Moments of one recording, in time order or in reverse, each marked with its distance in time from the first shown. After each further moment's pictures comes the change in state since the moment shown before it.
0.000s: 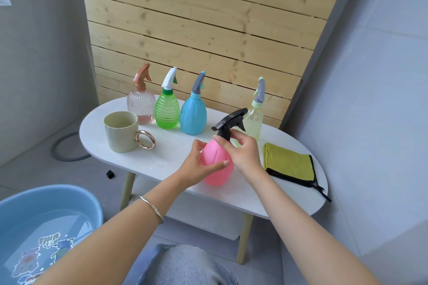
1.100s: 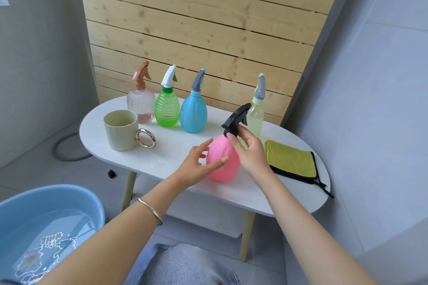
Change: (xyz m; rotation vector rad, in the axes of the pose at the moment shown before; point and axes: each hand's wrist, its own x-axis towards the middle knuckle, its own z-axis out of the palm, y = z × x) left_hand -0.005 -0.002 0.001 -0.023 -0.037 0.022; right_hand -0.007 0.007 -0.016 -0.004 -0.066 -0.107
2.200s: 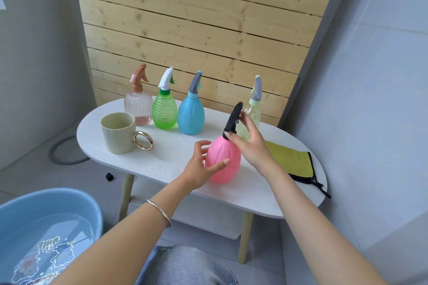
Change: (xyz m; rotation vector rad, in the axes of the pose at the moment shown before) left_hand 0.004 0.001 0.015 -0.096 0.035 0.005; right_hand 0.009 -0.018 -0.014 -0.148 -0.020 0.051
